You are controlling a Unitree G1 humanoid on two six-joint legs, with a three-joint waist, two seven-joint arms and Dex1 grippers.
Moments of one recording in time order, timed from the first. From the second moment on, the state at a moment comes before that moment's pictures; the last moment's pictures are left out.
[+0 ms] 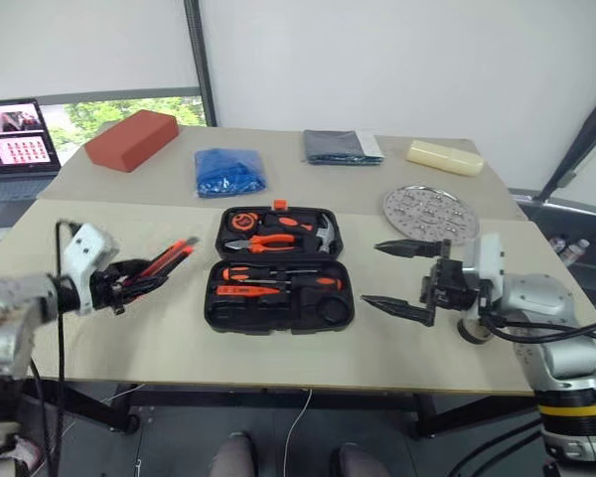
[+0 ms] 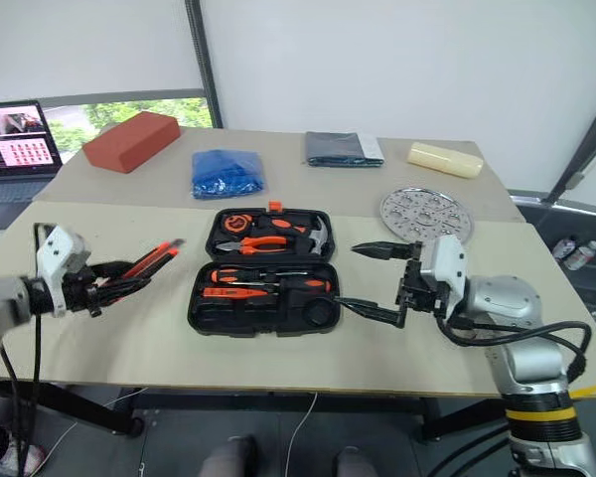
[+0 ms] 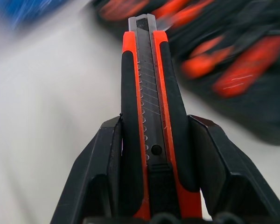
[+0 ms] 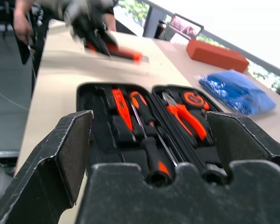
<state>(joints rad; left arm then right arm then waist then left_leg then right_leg) -0.41 0.95 0.11 0.11 -0.37 0.28 -1.22 -0.33 -0.68 -0.11 -0.17 0.51 0.10 1.16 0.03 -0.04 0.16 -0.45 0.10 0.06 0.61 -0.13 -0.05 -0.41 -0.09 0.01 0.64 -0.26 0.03</state>
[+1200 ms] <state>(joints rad) -0.59 0.72 -0.23 0.19 -0.15 0.04 -1.35 -0.26 -0.70 -0.14 -0.16 0.52 0.11 1.13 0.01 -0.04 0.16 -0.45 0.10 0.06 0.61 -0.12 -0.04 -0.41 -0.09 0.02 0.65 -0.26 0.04</state>
